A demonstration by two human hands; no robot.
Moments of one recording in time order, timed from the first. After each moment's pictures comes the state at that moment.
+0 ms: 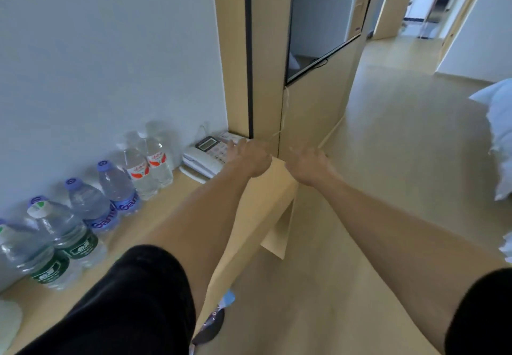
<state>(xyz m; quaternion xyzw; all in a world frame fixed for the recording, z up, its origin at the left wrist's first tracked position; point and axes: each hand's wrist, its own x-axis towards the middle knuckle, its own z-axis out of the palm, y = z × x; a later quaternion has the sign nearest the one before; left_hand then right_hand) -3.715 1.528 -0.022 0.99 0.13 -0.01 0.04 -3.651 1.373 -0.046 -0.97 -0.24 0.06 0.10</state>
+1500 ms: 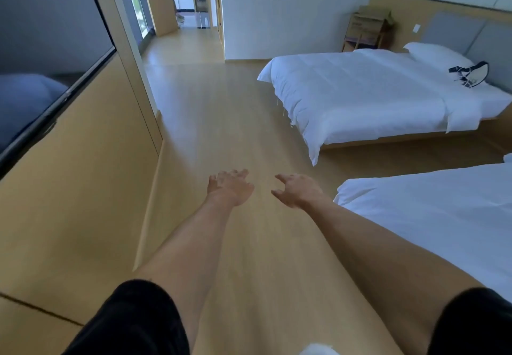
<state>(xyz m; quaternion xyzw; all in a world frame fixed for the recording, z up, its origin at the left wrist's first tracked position) -3.133 1.114 -0.083 0.98 -0.18 -0.13 0.03 -3.206 0.953 -0.074 -0.98 0.13 0.13 0.07</state>
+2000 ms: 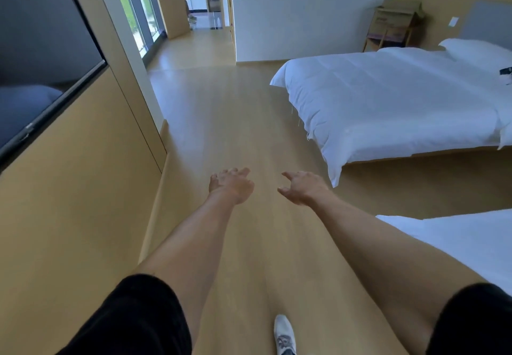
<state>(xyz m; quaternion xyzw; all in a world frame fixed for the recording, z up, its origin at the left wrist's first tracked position) -2.891 1.020 -0.094 0.98 -0.15 -0.14 0.03 -2.953 0.844 -0.095 -0.98 0.11 0.13 0.07</state>
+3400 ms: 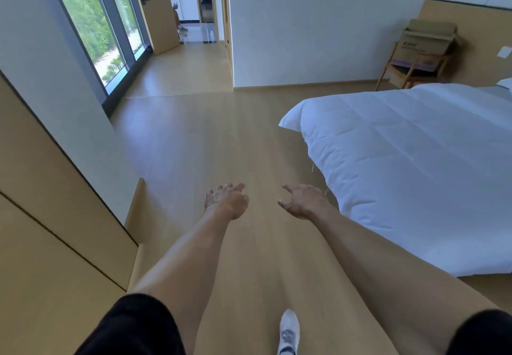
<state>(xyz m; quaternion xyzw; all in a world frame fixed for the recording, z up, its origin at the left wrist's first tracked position) -2.089 0.891 -0.105 0.97 -0.16 -0.17 0.06 -2.158 0.703 -0.099 -0.98 0.13 0.15 0.07</state>
